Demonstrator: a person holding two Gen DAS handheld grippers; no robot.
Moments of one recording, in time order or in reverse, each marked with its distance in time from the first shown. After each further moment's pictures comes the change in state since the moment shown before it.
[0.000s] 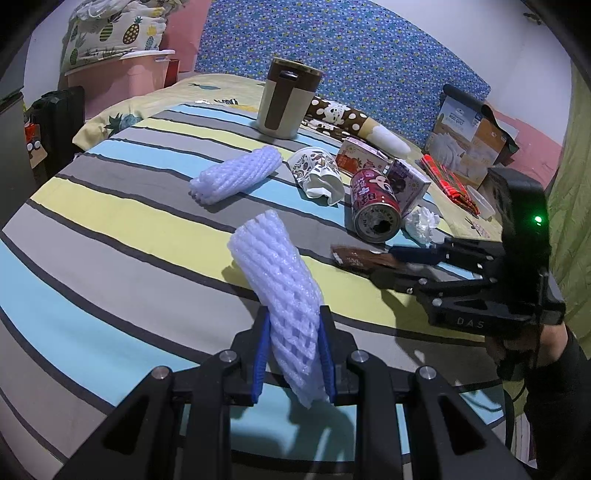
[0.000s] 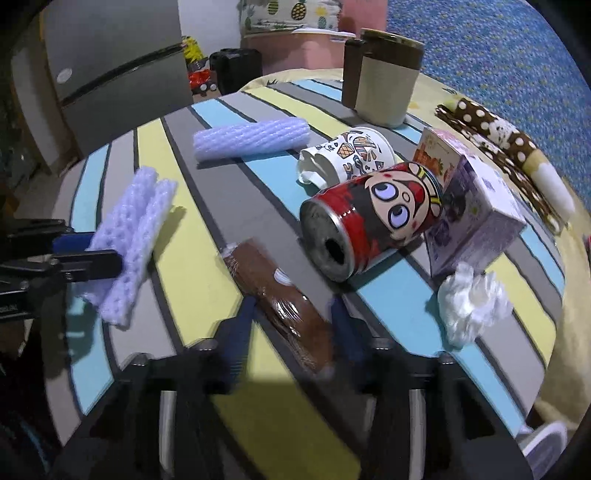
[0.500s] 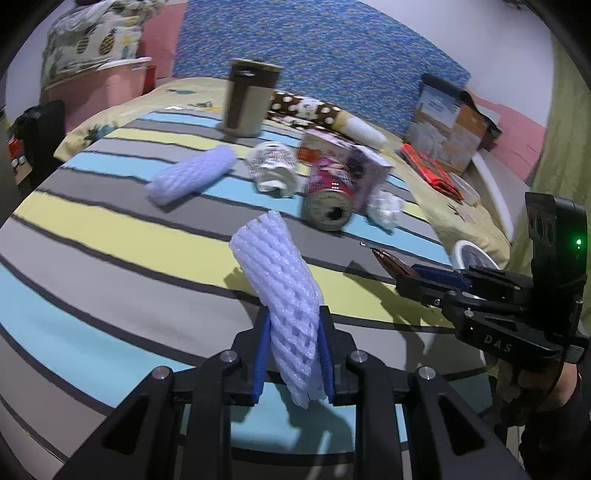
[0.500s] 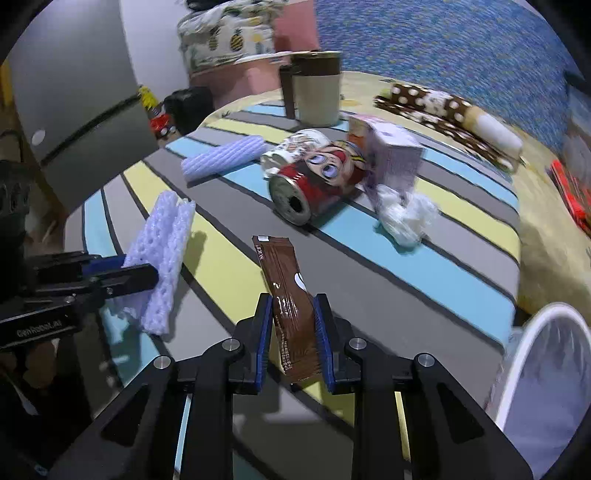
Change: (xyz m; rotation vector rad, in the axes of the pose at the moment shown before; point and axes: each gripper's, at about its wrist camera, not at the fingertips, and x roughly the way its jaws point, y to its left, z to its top) left arm -0.005 -0.040 -0.008 0.071 0.008 -0.047; right arm -0.050 -0.007 -0.047 0.251 -0.099 -0.053
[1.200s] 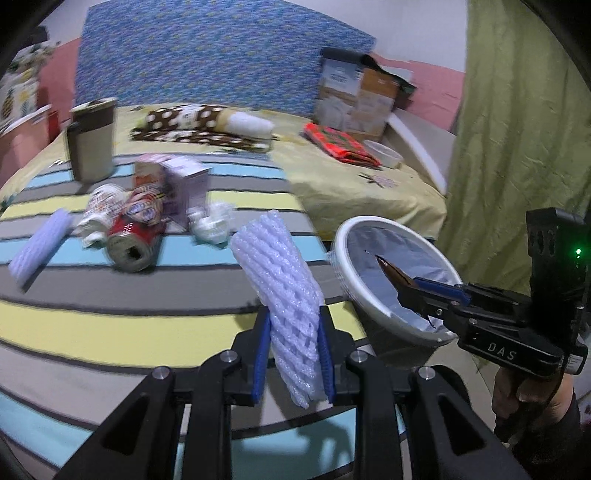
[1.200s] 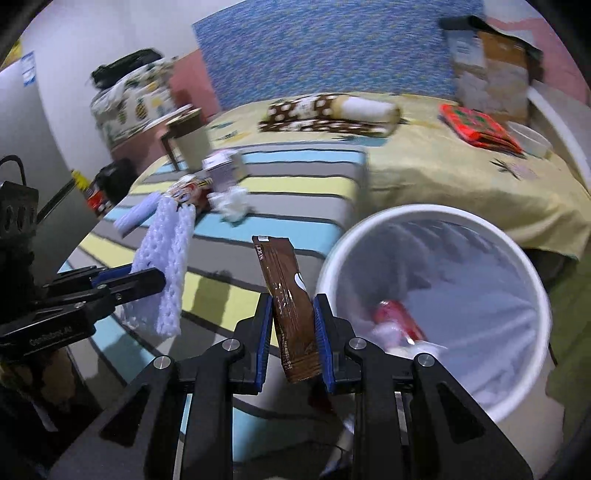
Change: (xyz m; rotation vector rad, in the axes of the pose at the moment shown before) left arm 0.024 -0.145 0.016 0.256 0.022 -0.210; right arm -0.088 -0.086 -0.071 0.335 -0.141 -0.189
